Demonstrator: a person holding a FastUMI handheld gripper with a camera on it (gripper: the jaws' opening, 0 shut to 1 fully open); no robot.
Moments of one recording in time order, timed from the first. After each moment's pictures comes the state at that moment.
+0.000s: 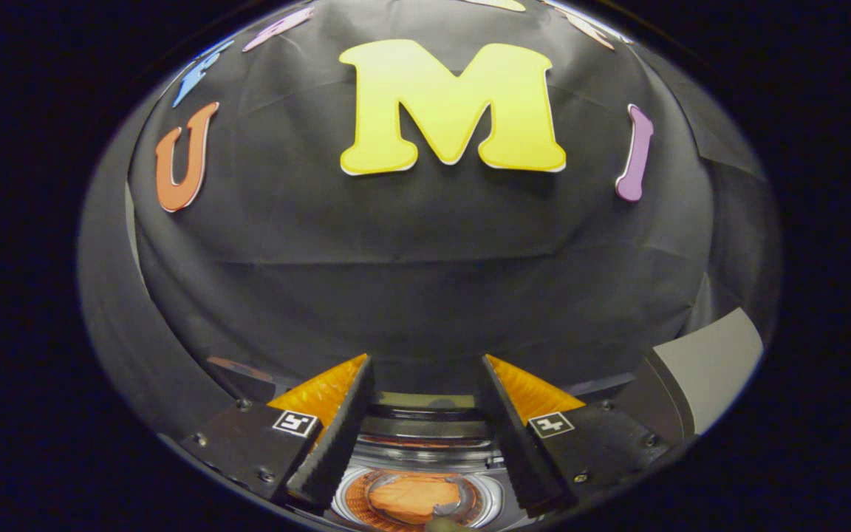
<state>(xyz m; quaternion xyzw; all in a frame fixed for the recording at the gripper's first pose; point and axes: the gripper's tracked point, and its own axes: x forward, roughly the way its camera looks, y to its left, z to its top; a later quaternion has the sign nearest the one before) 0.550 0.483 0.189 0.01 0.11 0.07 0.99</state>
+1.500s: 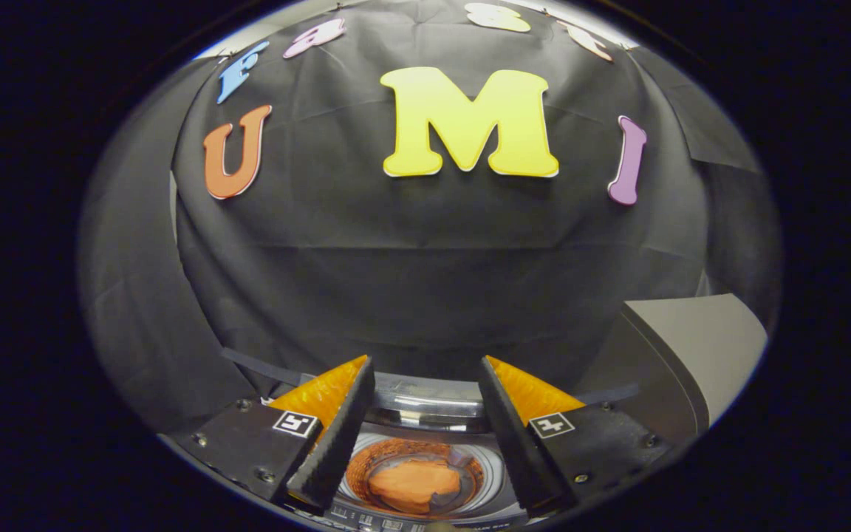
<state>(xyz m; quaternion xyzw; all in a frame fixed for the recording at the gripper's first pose) 0.448 0.474 0.145 -0.01 0.09 0.11 0.99</state>
